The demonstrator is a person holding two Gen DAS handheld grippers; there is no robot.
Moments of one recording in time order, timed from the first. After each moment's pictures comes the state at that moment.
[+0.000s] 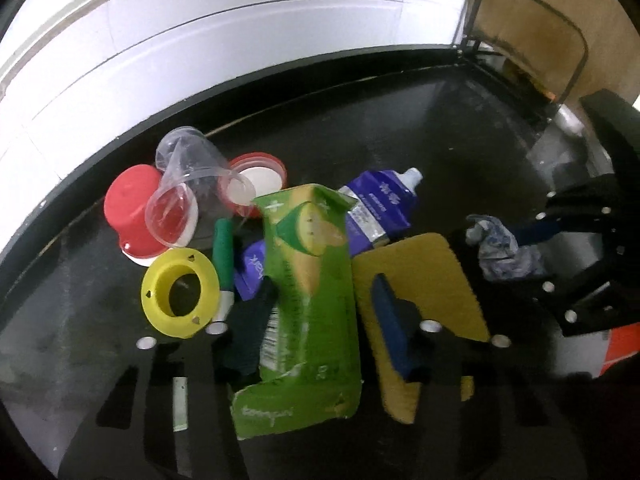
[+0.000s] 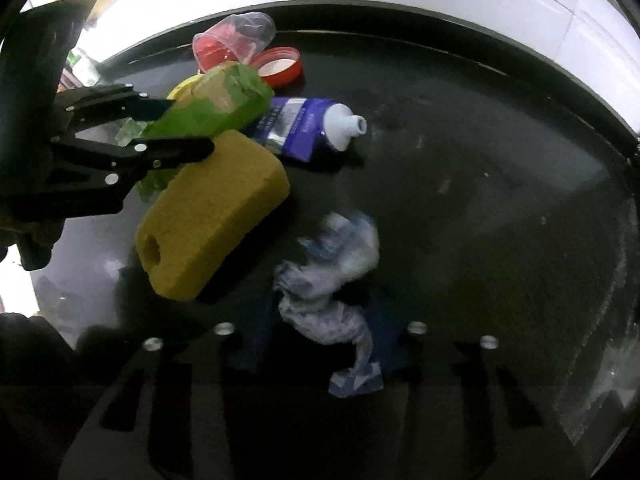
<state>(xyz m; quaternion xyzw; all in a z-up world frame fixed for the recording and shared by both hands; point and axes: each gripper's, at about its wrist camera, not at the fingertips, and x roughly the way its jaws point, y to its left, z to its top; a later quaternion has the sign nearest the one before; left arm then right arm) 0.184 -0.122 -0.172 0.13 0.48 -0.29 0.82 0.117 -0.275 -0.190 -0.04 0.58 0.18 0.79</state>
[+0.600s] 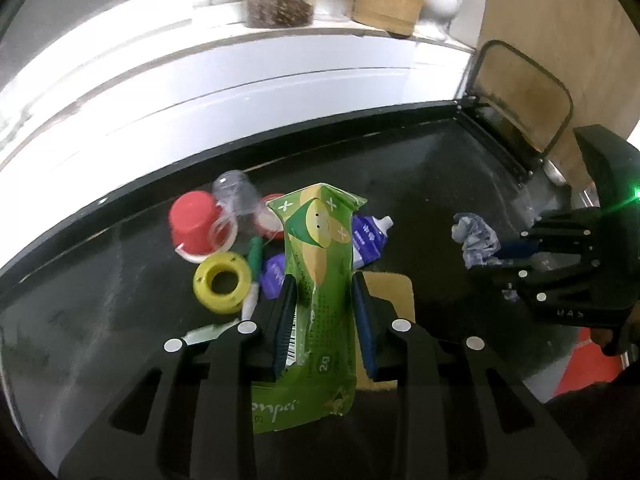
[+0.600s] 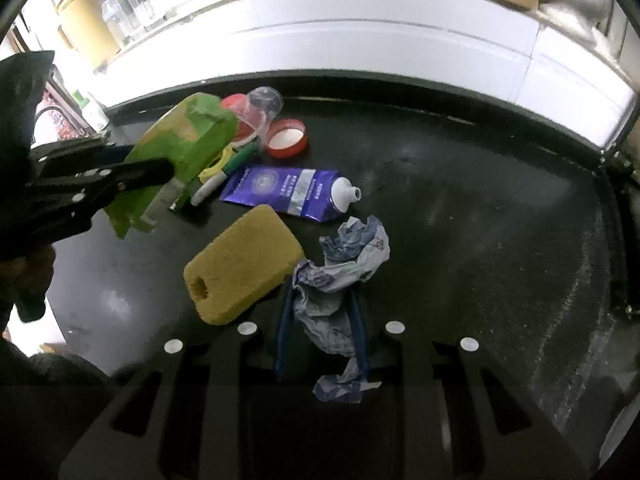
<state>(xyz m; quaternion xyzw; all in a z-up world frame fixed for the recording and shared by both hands) 0.138 -0.099 -0.090 0.08 0.46 -0.24 0.85 0.101 -0.274 -0.122 -0.01 0.53 0.16 0.83</state>
